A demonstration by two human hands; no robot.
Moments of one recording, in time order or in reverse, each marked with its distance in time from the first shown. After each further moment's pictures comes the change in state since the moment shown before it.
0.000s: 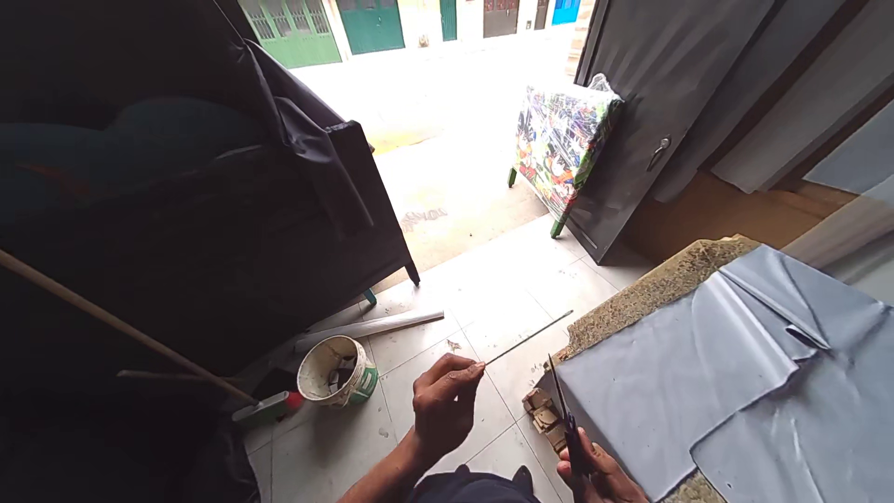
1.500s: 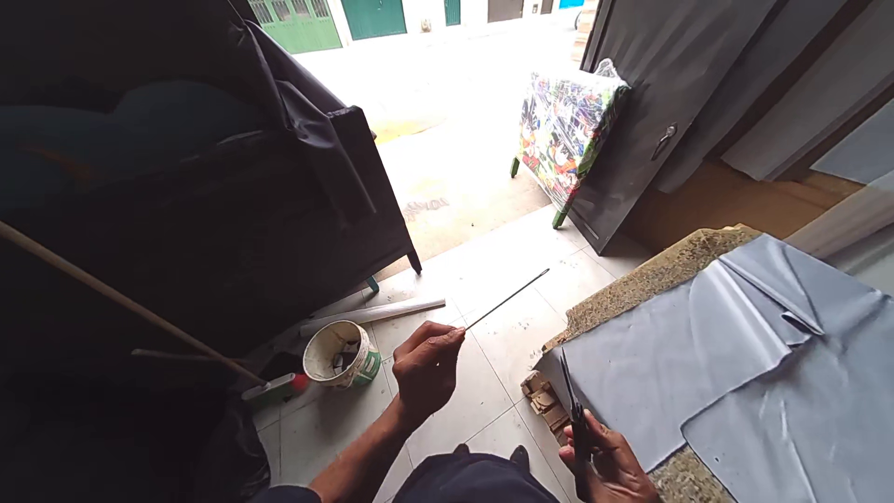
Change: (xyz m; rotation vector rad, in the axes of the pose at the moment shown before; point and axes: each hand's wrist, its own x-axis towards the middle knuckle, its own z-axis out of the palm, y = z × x) left_hand 0.012 0.007 -0.020 0.023 0.058 0.045; right_hand -0.014 -0.013 -0.011 -0.018 0.013 0.025
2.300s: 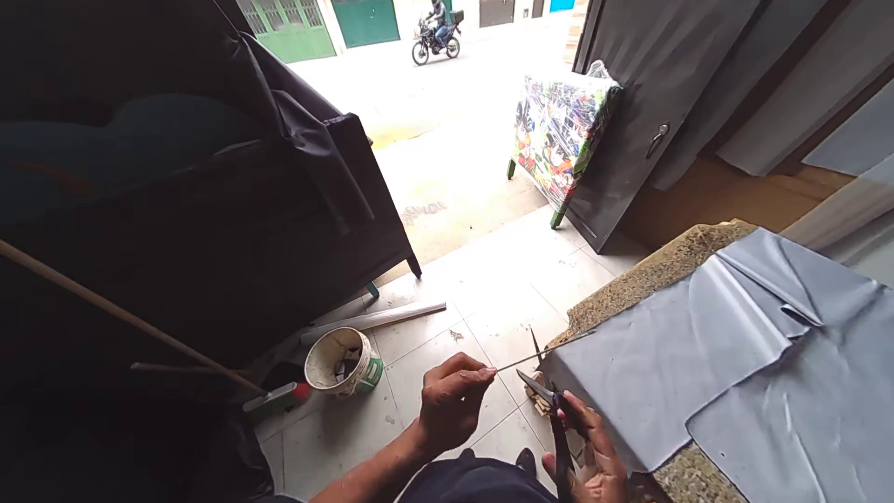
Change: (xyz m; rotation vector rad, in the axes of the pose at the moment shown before) left_hand -0.034 0.009 0.006 -0.156 -0.188 -0.075; right_hand 0.002 0.004 0.015 -0.113 -0.128 -0.004
